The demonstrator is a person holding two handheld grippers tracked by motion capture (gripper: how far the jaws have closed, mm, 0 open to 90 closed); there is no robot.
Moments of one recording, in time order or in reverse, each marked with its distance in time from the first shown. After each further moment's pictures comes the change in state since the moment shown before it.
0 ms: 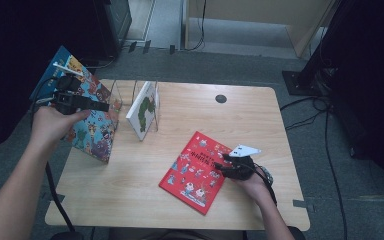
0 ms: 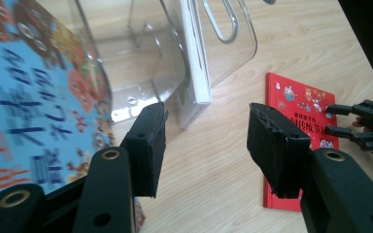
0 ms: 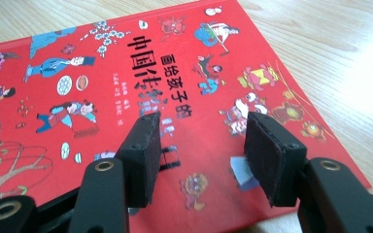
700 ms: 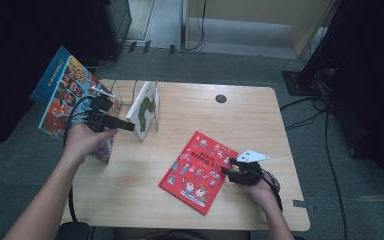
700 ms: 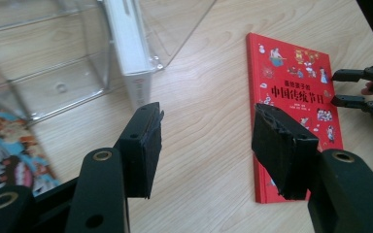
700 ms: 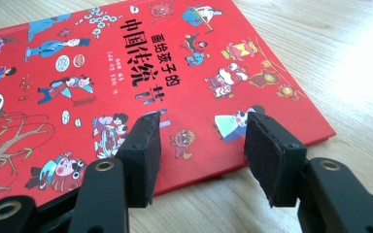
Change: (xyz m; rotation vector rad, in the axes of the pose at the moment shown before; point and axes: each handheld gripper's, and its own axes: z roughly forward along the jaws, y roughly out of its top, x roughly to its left) left arm -0.028 -0.025 0.074 0.074 -0.070 0.100; right arm -0.001 -0.017 -0.019 -0.005 -0.034 0.027
